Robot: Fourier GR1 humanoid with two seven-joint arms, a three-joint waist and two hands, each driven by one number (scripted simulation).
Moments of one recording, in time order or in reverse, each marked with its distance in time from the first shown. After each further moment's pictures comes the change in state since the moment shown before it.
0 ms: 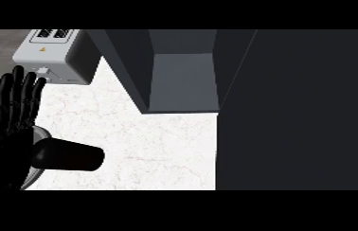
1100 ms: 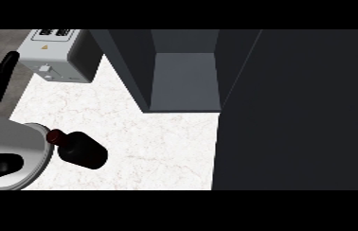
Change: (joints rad) left arm -0.306 -0.004 0.153 -0.152 0.377 0.312 0.676; right arm 0.291 -0.026 0.281 -0.364 -0.102 0.153 0.236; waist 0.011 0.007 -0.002
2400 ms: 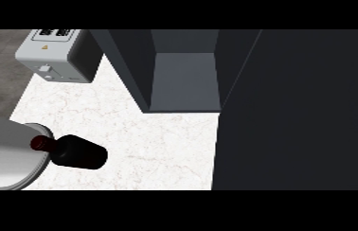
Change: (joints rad) left arm -0.102 0.133 -0.028 -0.189 -0.222 0.233 0.352; right arm -0.108 0.005 0.070 -0.054 0.038 -0.108 0.208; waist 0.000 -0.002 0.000
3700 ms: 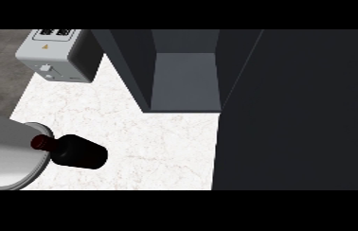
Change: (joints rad) left arm 0.273 0.023 0.406 0.106 0.280 -0.264 -0.139; right arm -0.035 -0.014 0.033 -0.004 0.015 -0.050 0.032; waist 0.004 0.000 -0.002
